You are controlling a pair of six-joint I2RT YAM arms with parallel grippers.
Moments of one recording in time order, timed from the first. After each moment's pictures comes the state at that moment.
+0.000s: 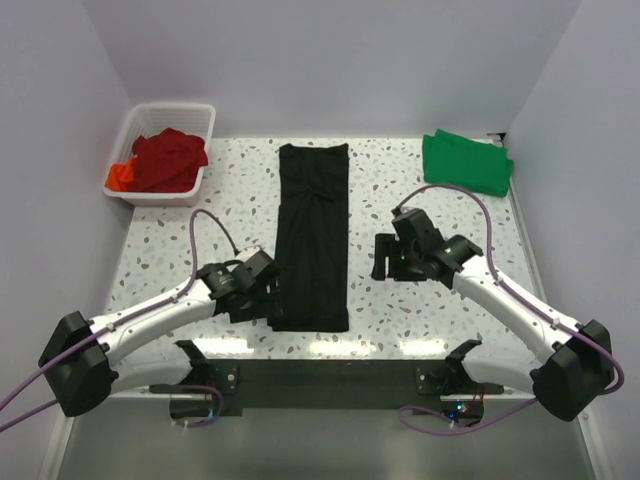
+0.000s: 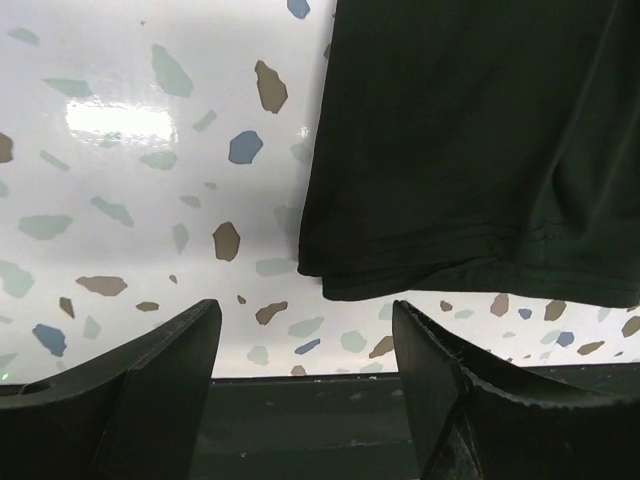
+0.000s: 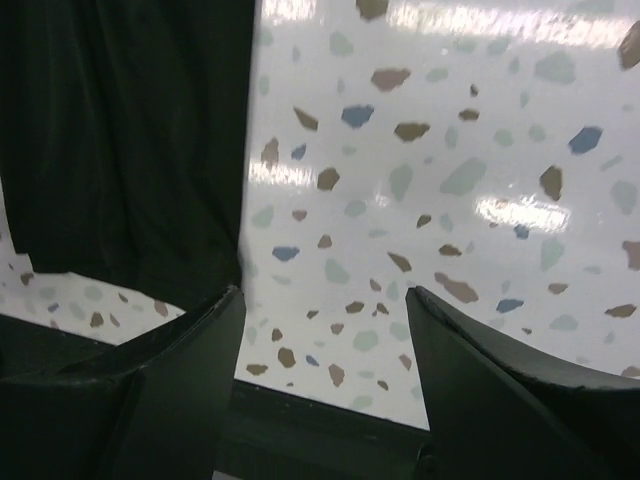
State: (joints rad) left arm -0.83 1.13 0.73 -0.85 -0.20 -0.99; right arm 0.59 1.17 0.93 -0.75 0.07 0.56
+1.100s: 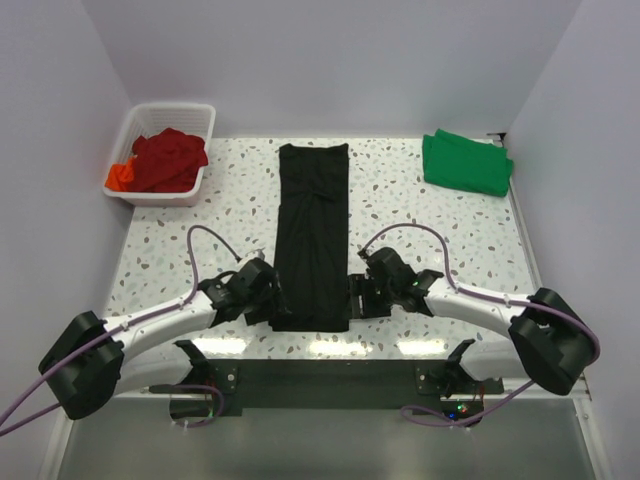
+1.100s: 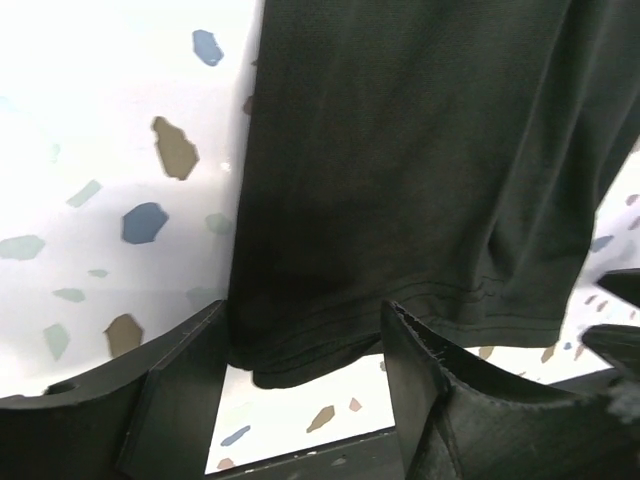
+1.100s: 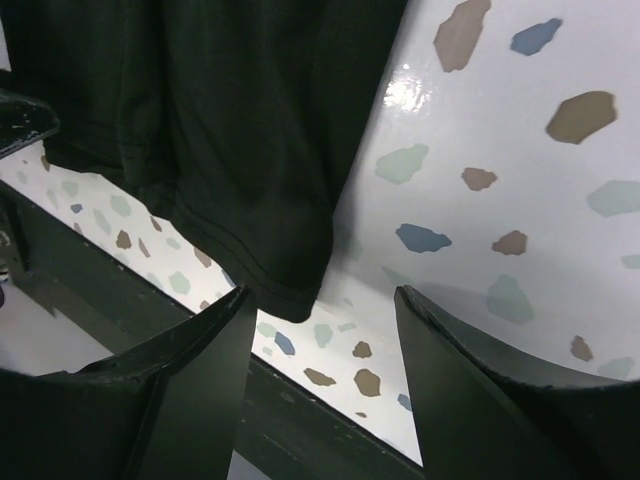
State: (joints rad) left arm -0.78 1.13 0.48 -0.42 -0.08 -1.04; right arm 0.78 1.29 0.57 -0.26 -0.21 0.70
